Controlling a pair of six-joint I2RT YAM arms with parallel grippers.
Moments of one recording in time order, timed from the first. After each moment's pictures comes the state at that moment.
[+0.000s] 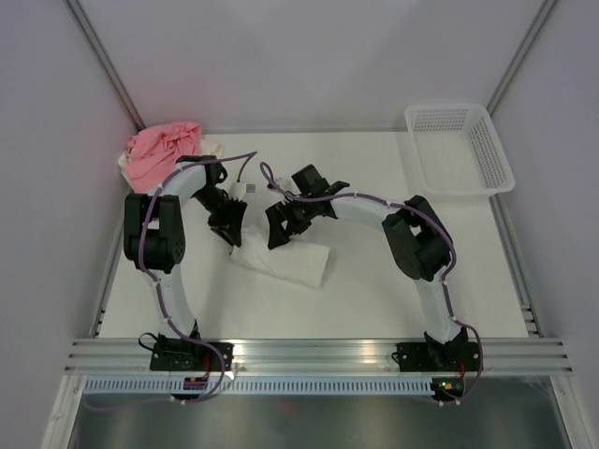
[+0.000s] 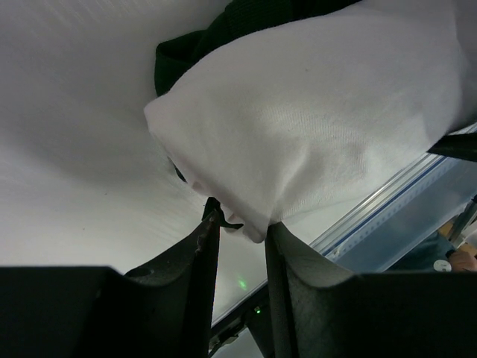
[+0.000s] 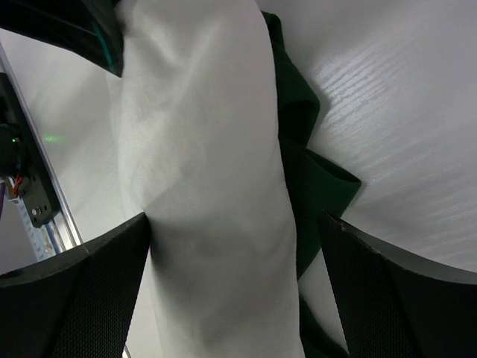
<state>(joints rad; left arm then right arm) -0.09 2.01 1.50 -1.21 0.48 0.43 0.69 2.13 1.56 -0.35 -0.64 0.10</state>
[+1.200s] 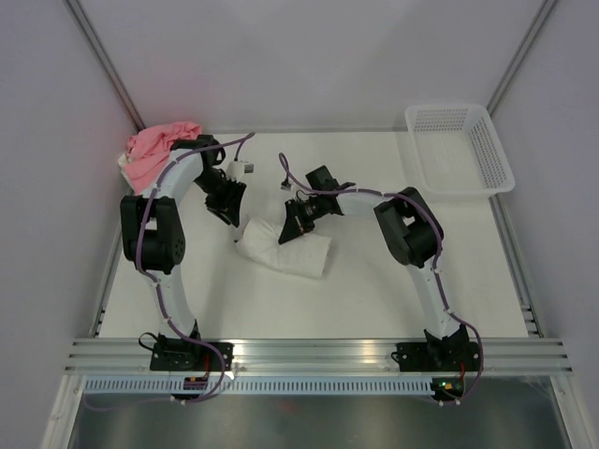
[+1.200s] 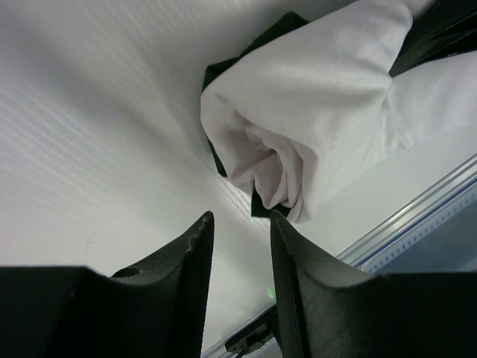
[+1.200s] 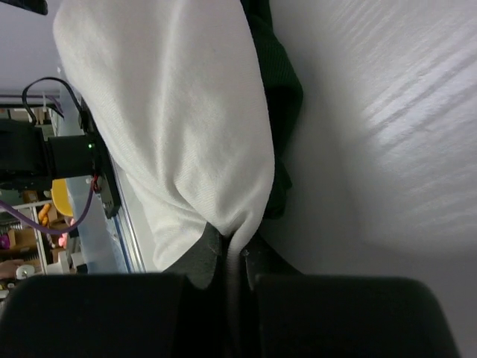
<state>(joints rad) -0.09 2.00 1.67 -1.22 0.42 0.43 0.59 2.30 1.58 -0.25 -0.93 0.25</state>
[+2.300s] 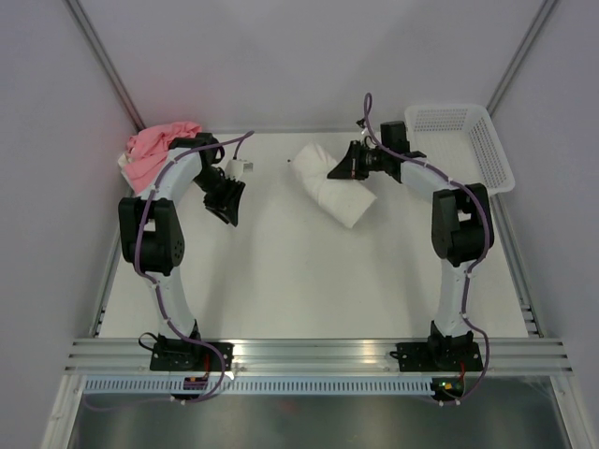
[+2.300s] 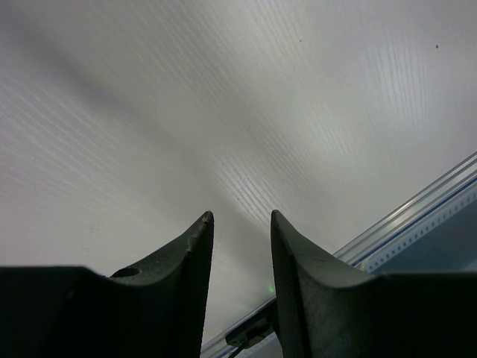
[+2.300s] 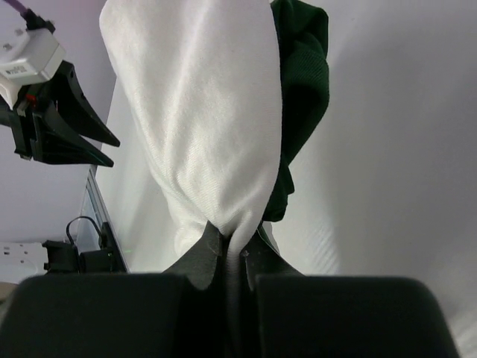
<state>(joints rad) -0.09 1.98 1.69 -1.25 0.40 0.43 0.23 2.10 1.57 -0.14 -0.86 0.41</state>
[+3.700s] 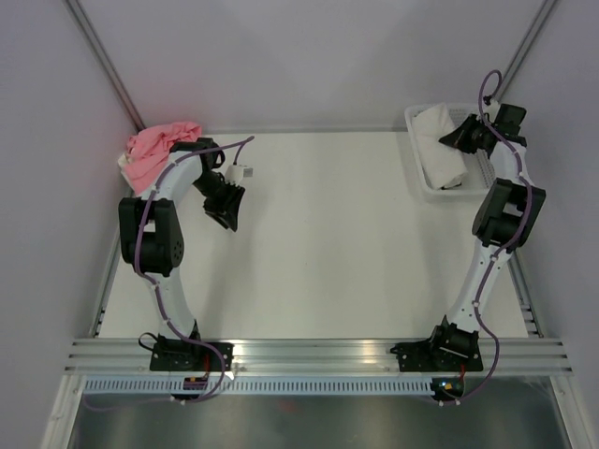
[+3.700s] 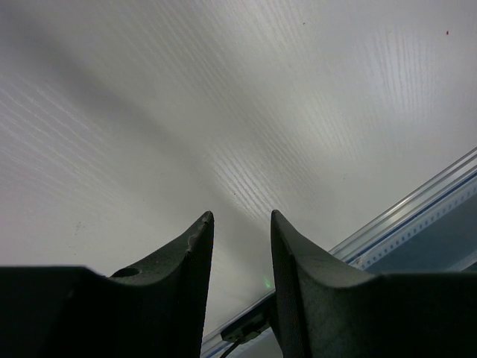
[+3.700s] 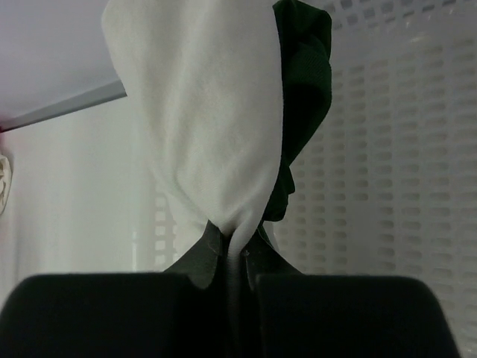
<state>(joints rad) -0.09 1.98 1.64 -1.24 0.40 0.43 -0.36 2.39 2.14 -0.38 -0.67 0.25</state>
